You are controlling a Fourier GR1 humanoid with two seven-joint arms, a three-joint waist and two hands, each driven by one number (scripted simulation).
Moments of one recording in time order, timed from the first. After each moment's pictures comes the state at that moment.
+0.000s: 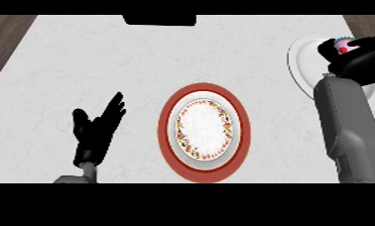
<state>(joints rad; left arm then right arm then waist) -0.01 0.09 -0.10 -1.42 0.09 0.06 0.22 -0.76 -0.21 -0.52 -0.73 1.79 -1.04 1.07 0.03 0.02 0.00</state>
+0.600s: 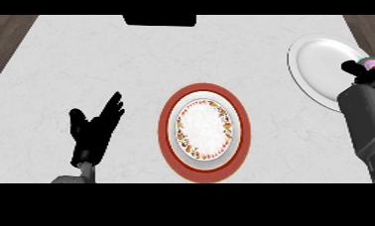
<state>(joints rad) 0.00 0.10 -0.09 -1.43 0.10 0.04 0.22 -0.78 -0.38 -0.64 -0.43 1.46 -1.13 0.94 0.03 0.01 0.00</state>
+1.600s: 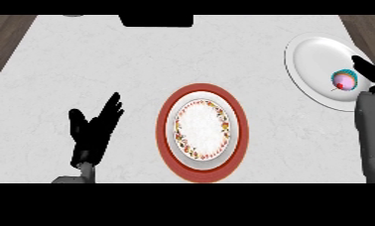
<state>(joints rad) 0.00 0.09 -0.08 -1.43 0.10 0.05 0.22 -0.67 -0.32 -0.77 -0.69 0.63 -1.10 0.10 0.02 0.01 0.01</state>
